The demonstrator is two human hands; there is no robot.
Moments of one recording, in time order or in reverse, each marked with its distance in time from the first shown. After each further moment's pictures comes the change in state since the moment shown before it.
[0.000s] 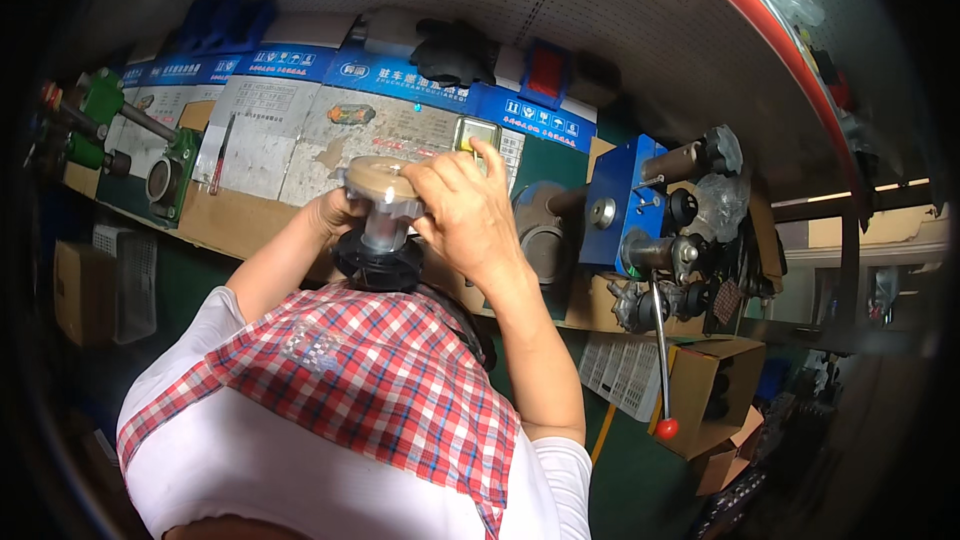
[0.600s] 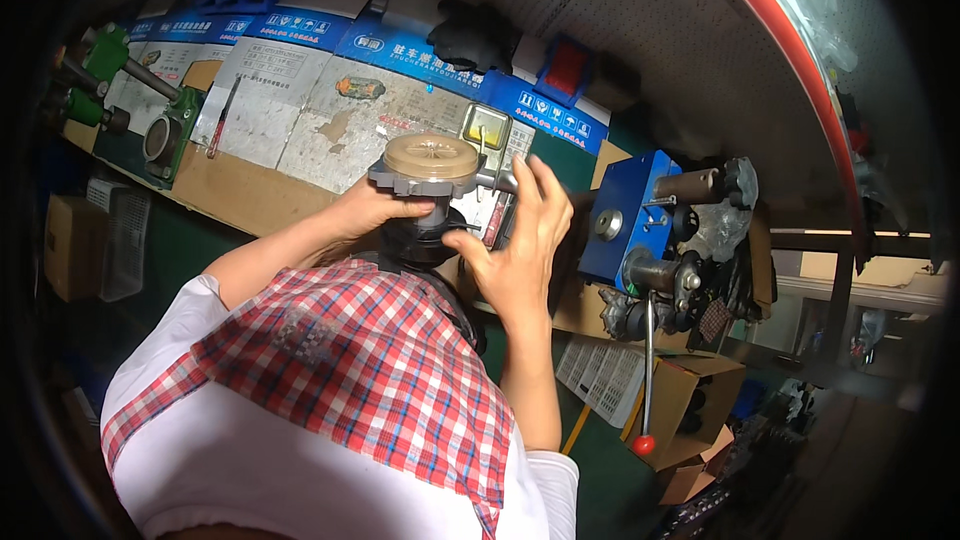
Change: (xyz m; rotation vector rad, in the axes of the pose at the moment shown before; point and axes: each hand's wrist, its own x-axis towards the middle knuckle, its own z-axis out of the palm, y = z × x) left_hand 0.015 0.002 0.082 0.454 0.470 0.148; right_hand -0.053 0.010 -0.001 0.071 0.188 0.428
